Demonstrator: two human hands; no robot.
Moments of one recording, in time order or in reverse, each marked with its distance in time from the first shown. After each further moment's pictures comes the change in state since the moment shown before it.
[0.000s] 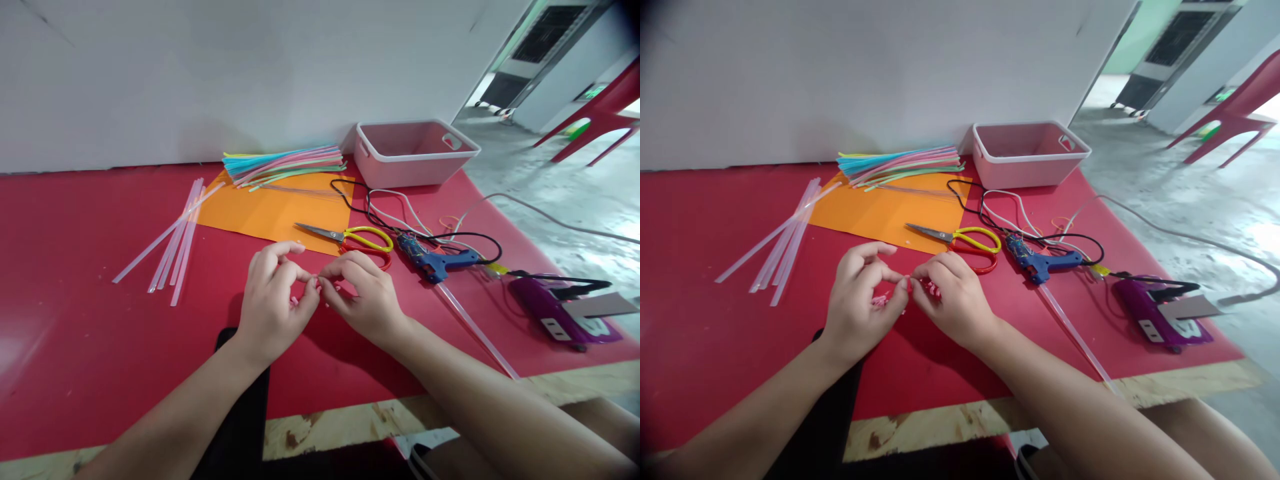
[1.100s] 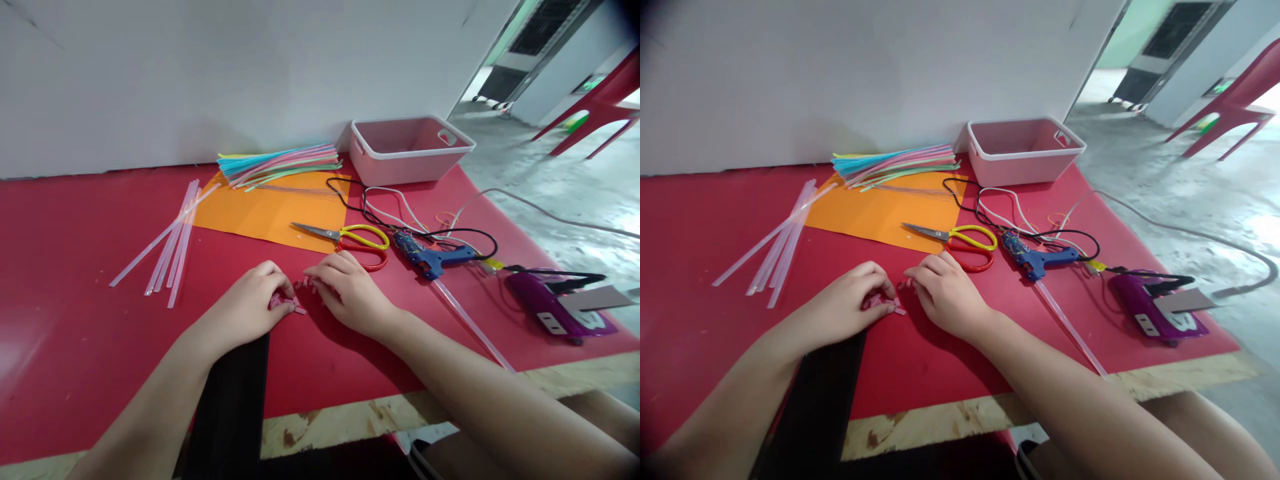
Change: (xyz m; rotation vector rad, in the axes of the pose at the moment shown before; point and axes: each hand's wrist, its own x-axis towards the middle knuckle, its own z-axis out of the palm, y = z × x) left_hand 0.011 -0.034 -0.023 -0.092 -0.773 -0.257; right_hand -0.004 0.018 0.004 -0.079 -0.324 -0.010
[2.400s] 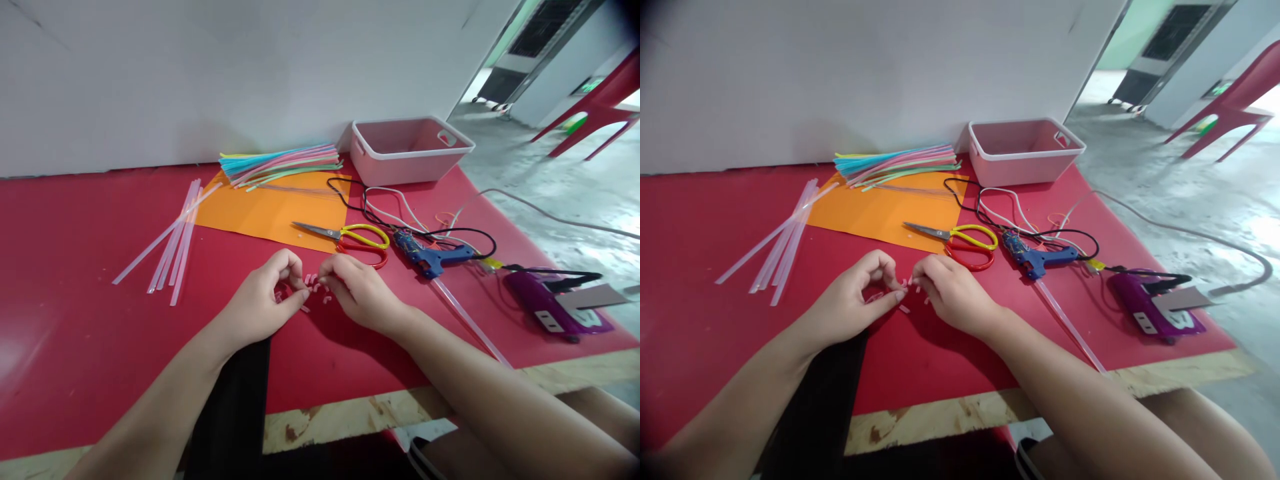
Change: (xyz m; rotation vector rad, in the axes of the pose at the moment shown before) left_hand -0.001 0.020 0.006 -0.506 0.136 0.026; right_hand 0.001 -0.003 -0.013 0.187 0.059 0.001
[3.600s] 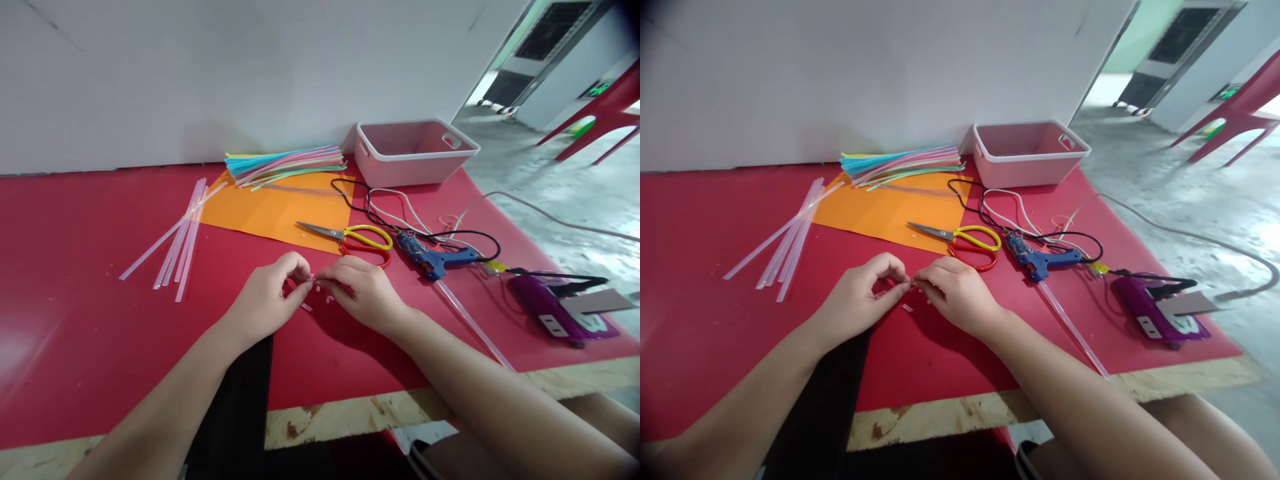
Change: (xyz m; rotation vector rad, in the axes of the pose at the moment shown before) left_hand 0.001 -0.004 0.004 0.234 0.091 0.086; right_hand -0.004 0.004 0.005 -0.071 0.038 -0.047
